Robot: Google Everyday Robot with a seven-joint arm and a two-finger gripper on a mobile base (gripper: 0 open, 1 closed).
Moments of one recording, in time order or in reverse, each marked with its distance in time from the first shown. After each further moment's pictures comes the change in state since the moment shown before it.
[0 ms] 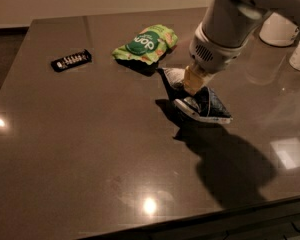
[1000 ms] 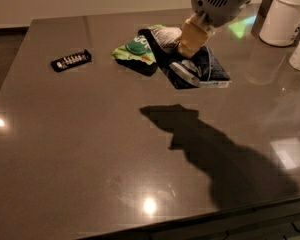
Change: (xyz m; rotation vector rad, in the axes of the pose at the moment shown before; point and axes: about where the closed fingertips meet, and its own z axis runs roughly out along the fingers) arm -0.044 0.012 -0.086 -0.043 -0.125 -0.208
